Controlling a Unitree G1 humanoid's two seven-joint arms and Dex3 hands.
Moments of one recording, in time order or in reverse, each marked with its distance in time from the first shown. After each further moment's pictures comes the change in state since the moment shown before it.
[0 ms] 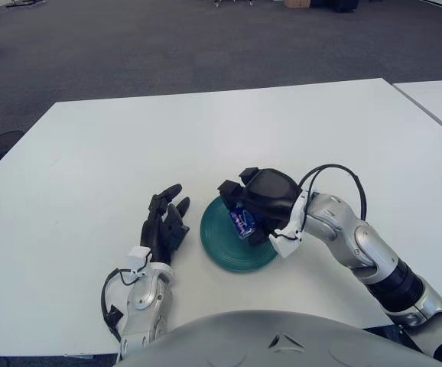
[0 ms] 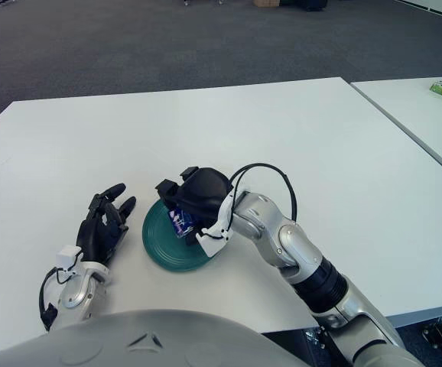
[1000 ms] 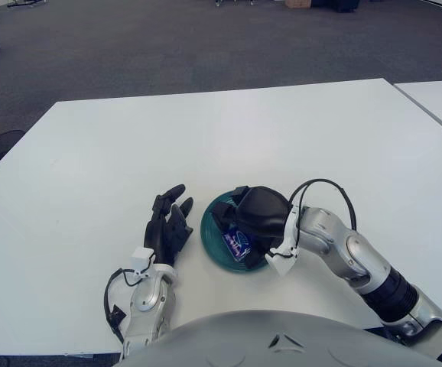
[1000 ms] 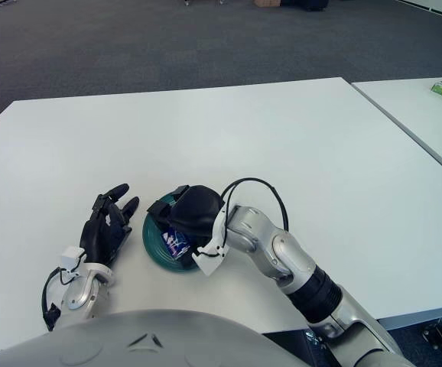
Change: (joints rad) left arm 0.011 0.000 -0.028 -0.002 -0.010 -0.013 0.002; right arm 0.056 -0.007 0.030 0.075 -0.049 -0.115 -0.092
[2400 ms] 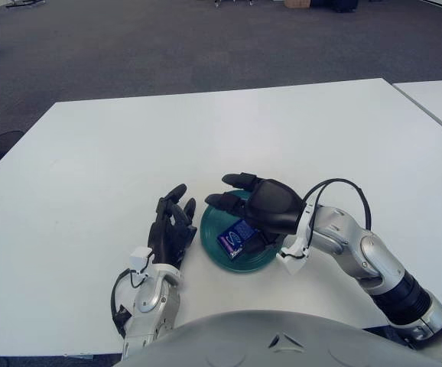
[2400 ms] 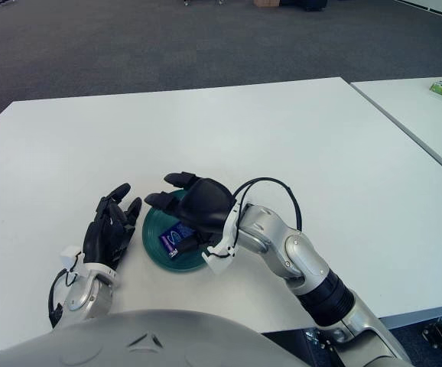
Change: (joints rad) left arm 0.027 -0.009 -0.031 -0.065 -0.089 0.076 0.011; right arm 0.047 0.000 -0.135 -0.046 0.092 0.014 -0.009
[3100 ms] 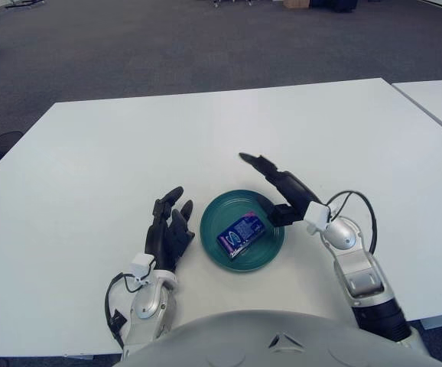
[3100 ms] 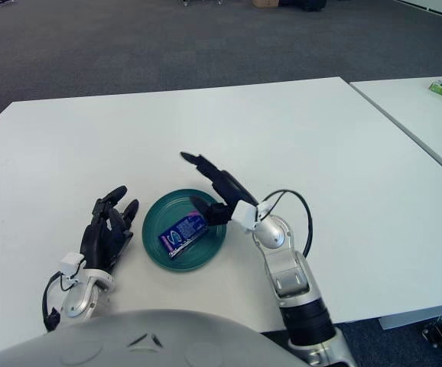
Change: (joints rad) left arm 0.023 0.020 0.003 0.049 0.101 -0.110 -0.003; right arm 0.218 0.350 -0.299 0.169 0.676 0.259 -0.192
